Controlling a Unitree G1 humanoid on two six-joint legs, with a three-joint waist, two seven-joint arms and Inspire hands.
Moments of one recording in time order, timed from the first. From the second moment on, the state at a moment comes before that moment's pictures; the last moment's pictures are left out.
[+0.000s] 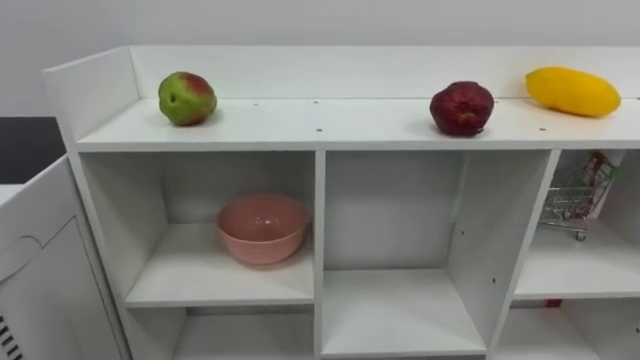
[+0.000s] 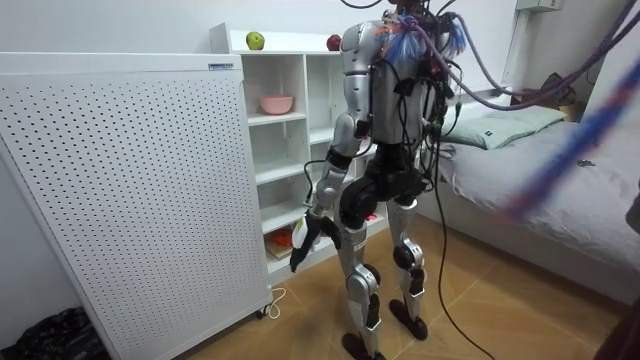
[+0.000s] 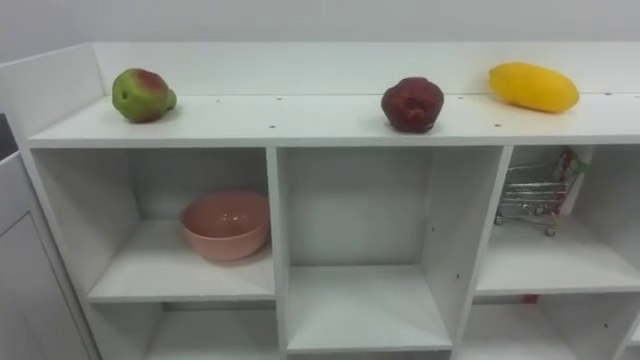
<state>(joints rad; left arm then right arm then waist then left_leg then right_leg) 0.19 0.15 0.16 1.08 0.58 0.15 0.11 0.03 -0.22 -0.23 0.72 0.45 0.06 -0.23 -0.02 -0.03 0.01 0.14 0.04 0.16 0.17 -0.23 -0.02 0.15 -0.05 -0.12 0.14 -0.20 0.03</state>
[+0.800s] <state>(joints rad) 0.24 0.17 0.05 1.04 0.58 0.10 0.14 -0.11 -0.24 -0.17 -0.07 0.11 -0.07 -0.45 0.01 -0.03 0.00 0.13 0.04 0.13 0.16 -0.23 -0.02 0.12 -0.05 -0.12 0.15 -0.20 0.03</state>
